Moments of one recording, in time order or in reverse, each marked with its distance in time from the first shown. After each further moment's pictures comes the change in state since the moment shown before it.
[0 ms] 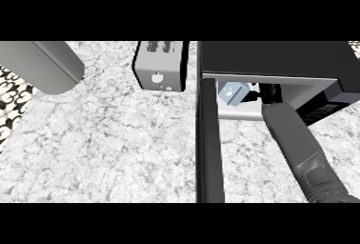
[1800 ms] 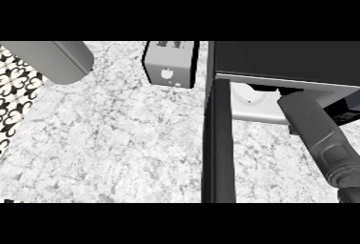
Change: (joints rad) left arm -0.147 0.028 -0.093 0.120 -0.161 -0.063 -0.029; right arm -0.176 -0.125 -0.038 0.344 0.131 -0.301 -0.079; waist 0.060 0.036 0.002
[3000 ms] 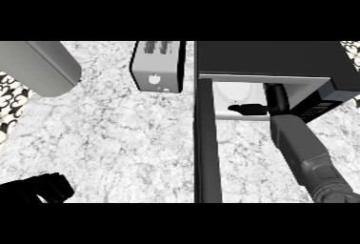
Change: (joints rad) left arm -0.001 -0.053 -0.300 -0.028 -0.079 -0.018 0.036; right arm 0.145 0.093 -0.199 -0.043 -0.245 0.596 -0.238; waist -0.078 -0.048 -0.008
